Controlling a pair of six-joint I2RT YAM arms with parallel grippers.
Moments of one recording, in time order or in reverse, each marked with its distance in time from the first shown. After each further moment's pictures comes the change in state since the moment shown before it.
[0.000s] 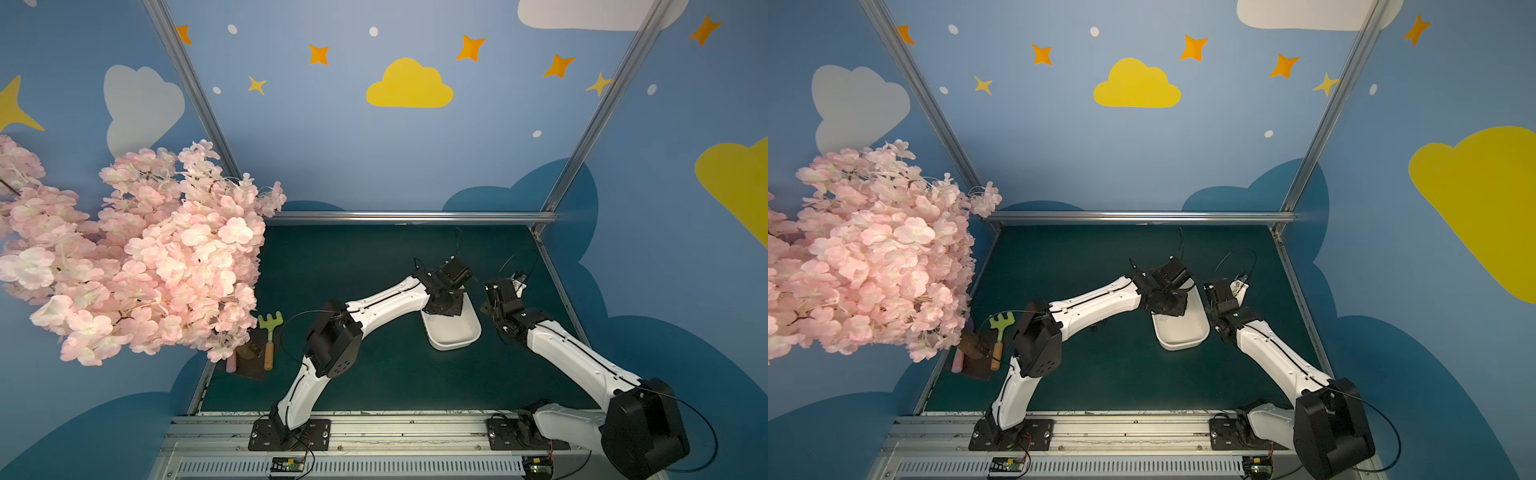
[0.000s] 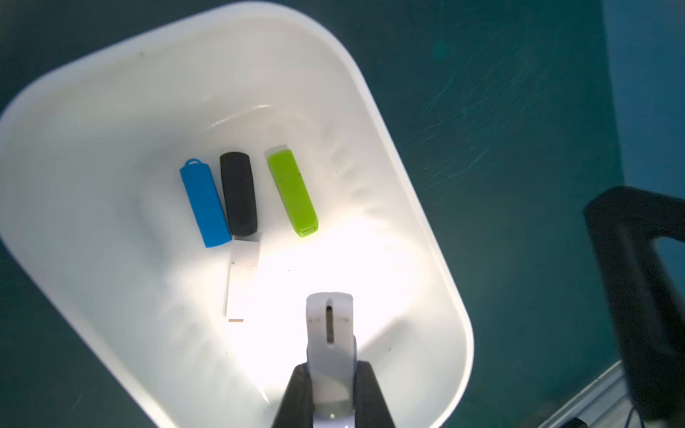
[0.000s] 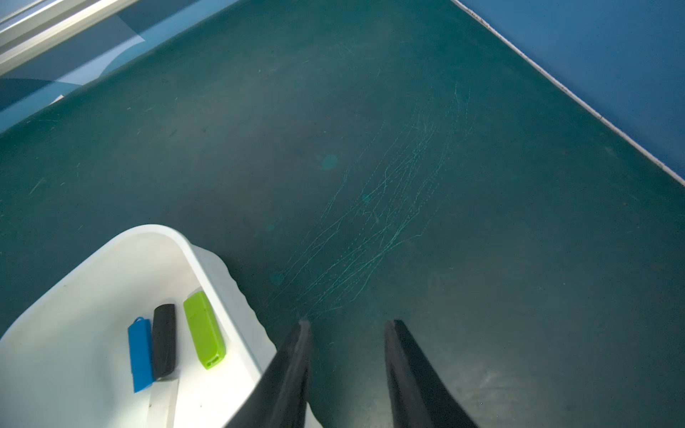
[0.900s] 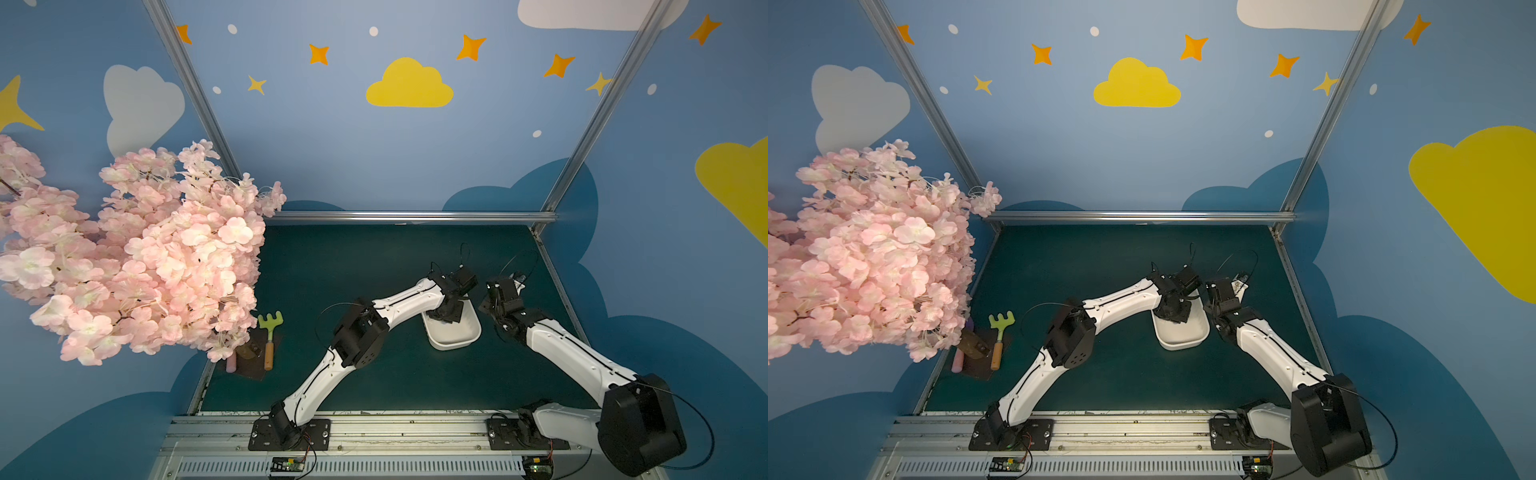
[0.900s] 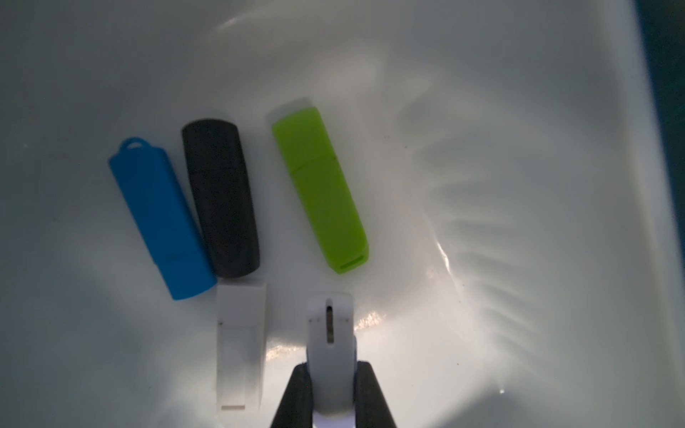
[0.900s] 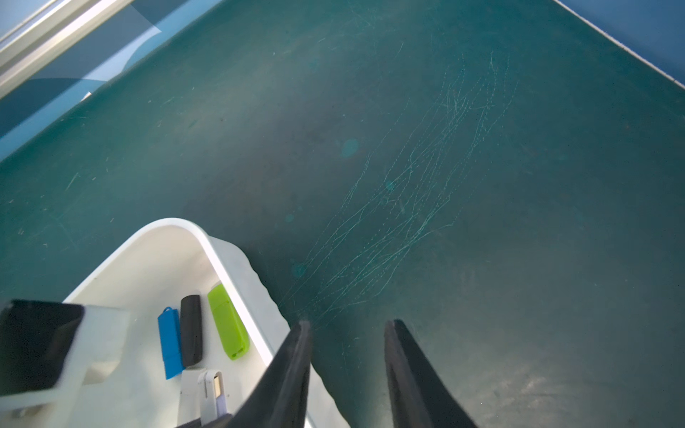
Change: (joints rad) left arm 0.000 0.265 0.228 -0.157 -0.038 0.060; right arm -0.030 0.027 -0.014 0.057 -0.103 0.021
